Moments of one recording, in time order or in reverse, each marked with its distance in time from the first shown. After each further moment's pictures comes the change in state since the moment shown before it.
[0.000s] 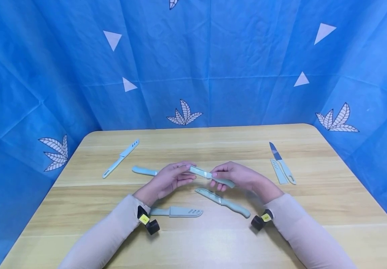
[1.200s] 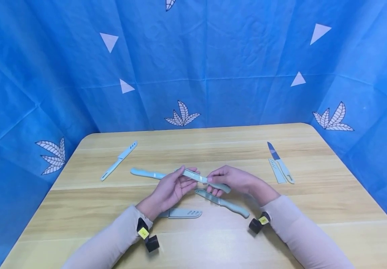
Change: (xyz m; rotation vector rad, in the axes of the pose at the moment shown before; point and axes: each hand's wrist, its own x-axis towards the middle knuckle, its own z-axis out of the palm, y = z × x) left_hand -0.017 -0.014 0.022 -0.410 0.002 0.018; right_hand 0.003 0.002 0.011 0.034 -0.018 0.030
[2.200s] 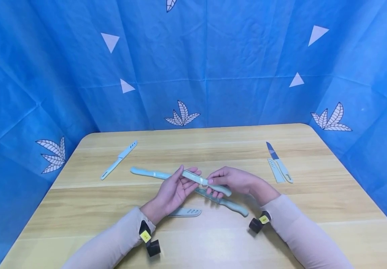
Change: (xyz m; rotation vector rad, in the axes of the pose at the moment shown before) left_hand -0.003 -0.014 0.007 -0.111 0.008 0.041; right_hand -0.007 -0.001 0.003 0.059 -0.098 -0.011
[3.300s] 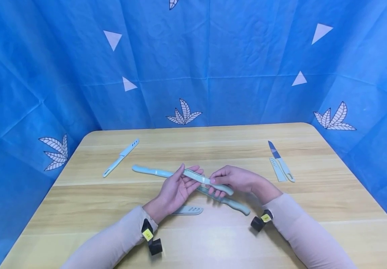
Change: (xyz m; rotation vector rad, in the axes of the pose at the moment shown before) left_hand 0.000 -0.003 0.001 -0.021 0.004 0.009; right_hand 0.001 0.004 -0.004 -0.056 -0.002 -0.014
